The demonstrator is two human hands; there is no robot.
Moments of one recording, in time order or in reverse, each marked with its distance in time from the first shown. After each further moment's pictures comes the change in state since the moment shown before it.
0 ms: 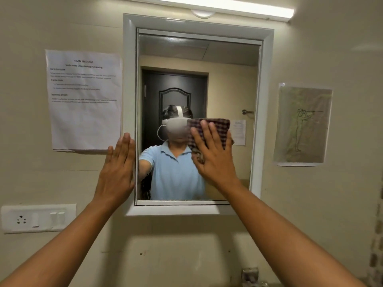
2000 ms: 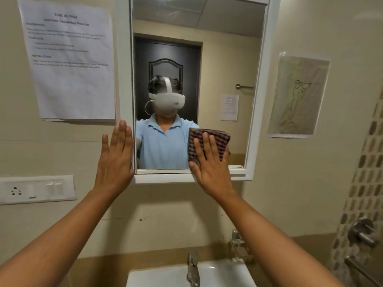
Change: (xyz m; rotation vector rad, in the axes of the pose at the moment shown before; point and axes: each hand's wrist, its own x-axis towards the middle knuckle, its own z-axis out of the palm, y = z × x) left_hand -0.043 0.010 0.010 -0.027 -0.051 -0.028; right_hand -0.105 -0.036 0.029 0.061 -0.123 0.106
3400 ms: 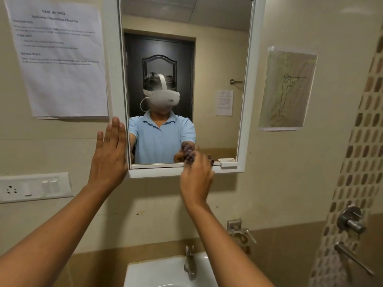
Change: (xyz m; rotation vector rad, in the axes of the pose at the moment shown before) left_hand 0.000 -0.001 -0.003 -0.015 -0.032 0.007; right_hand -0.015 -0.079 -0.032 0.374 0.125 0.659
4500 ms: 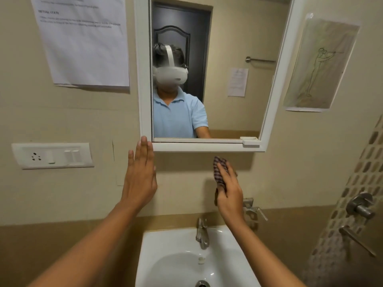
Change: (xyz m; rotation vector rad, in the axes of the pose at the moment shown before) left_hand -0.111 0.028 0.033 -0.238 -0.146 -0.087; right_hand -0.085 0.090 -0.013 0.280 -0.292 0.040
